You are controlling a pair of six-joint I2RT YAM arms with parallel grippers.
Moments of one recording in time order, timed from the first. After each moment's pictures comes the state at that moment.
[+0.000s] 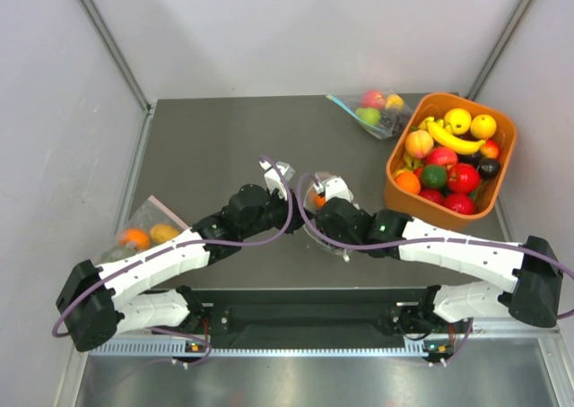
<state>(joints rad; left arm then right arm) -0.88 1.12 0.73 0.08 0.09 -0.54 1.09 1.24 0.95 -0.63 0.44 0.44</state>
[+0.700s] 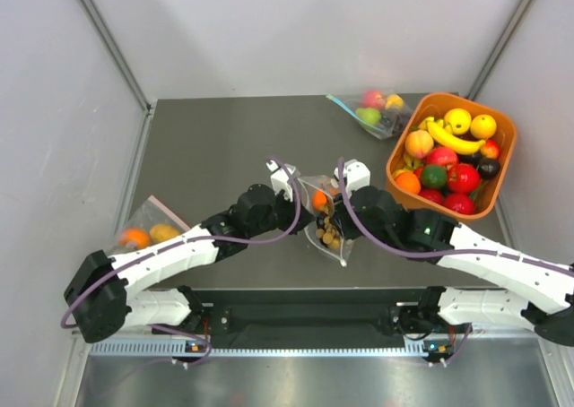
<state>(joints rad) -0.88 1.20 0.73 0.09 0.09 -0.54 1.09 1.03 1.03 -0.66 0.39 0.41</state>
